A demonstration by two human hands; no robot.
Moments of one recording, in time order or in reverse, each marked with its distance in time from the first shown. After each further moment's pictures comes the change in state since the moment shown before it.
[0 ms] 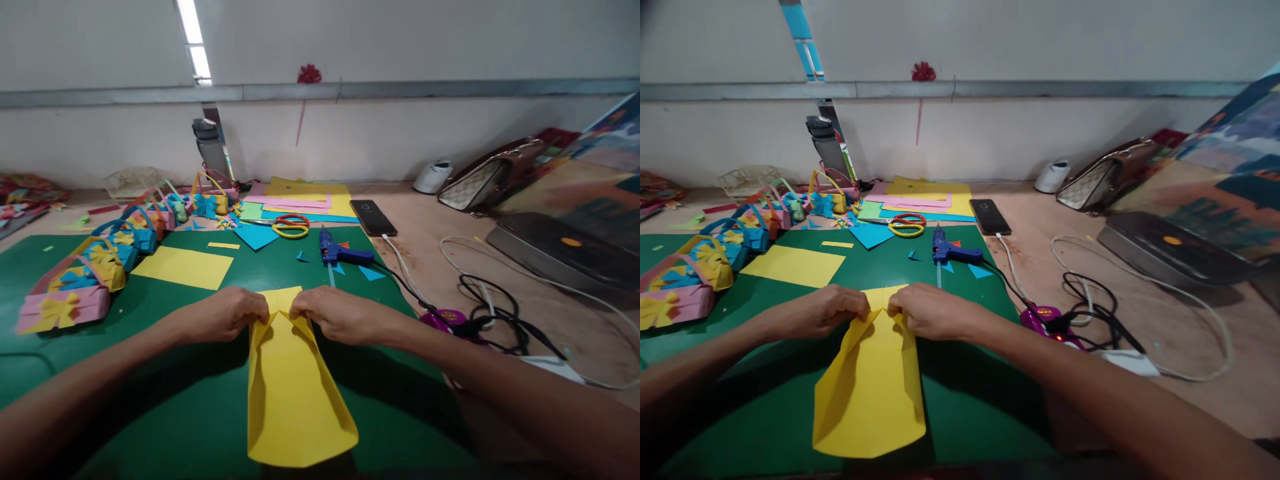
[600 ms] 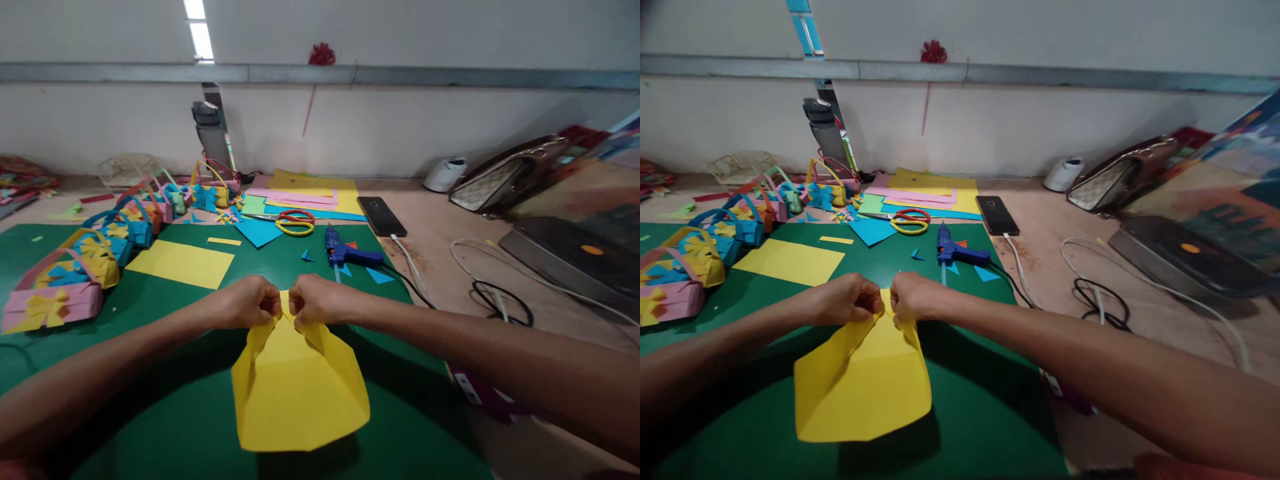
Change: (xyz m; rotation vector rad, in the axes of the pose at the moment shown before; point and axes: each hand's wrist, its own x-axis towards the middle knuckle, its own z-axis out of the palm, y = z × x) left_hand 0.033 -0.010 0.004 -0.341 -0.096 -0.410; right_hand 0.045 0.009 -0.004 0.151 -0.164 0.353
